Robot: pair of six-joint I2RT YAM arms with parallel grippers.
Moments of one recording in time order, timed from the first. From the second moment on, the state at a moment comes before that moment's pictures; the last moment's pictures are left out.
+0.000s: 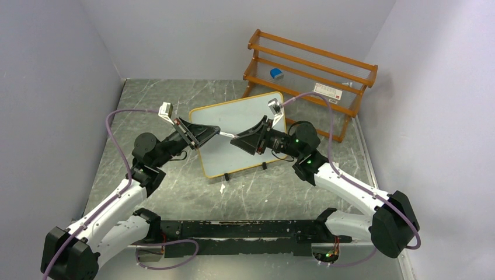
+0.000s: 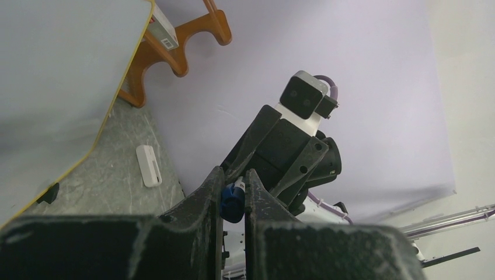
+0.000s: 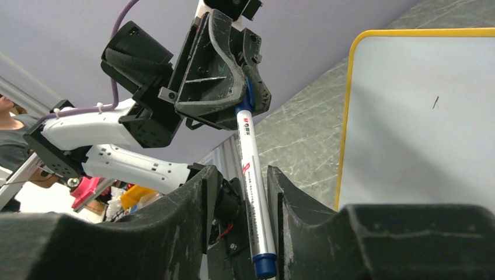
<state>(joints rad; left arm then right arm) -0.45 0.88 0.53 0.55 0.41 -1.33 0.68 1.14 0.70 0.62 -0.58 0.72</state>
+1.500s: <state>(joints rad) -0.45 0.86 0.52 0.56 0.45 -1.36 0.67 1.11 0.66 0.66 -0.59 0.72</state>
